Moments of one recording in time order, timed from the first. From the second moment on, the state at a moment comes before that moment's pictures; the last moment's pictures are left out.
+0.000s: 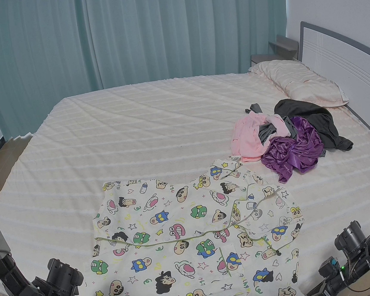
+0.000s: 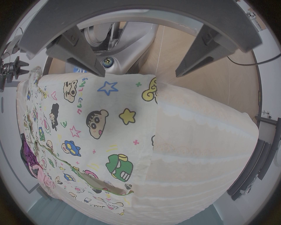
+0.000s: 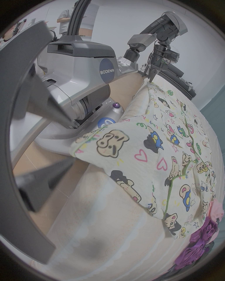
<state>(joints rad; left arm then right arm) -0.28 1.82 -0.02 -0.47 0.05 -0.51 0.32 1.84 -0.02 -0.50 0.41 -0.25</state>
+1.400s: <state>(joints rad) -0.01 1.82 -0.25 -0.66 -0.11 -0.64 0.20 1.69 -0.12 -0.49 0.42 -0.09</state>
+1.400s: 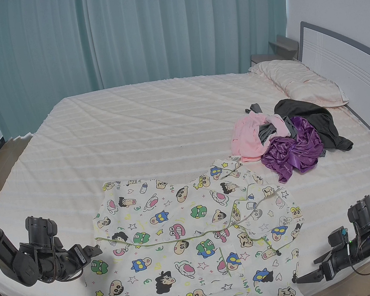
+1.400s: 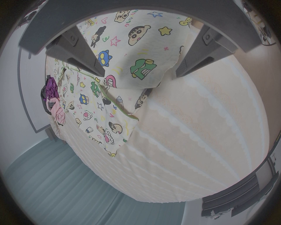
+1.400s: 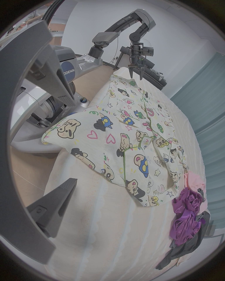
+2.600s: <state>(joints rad) -0.30 1.88 -0.16 -0.75 0.01 -0.71 0.21 1.69 -0.12 -0.49 0.42 -0.09</state>
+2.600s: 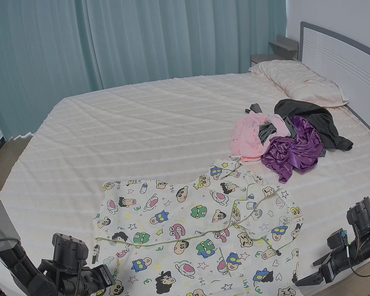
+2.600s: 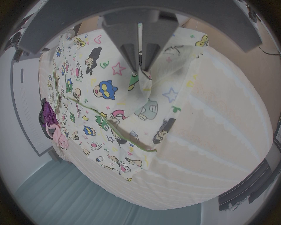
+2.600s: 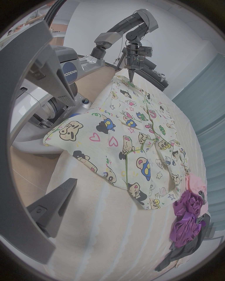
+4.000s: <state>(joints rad) -0.44 1.72 -0.14 -0.74 0.01 -0.82 0.23 1.70 -0.12 -0.49 0.42 -0.09</state>
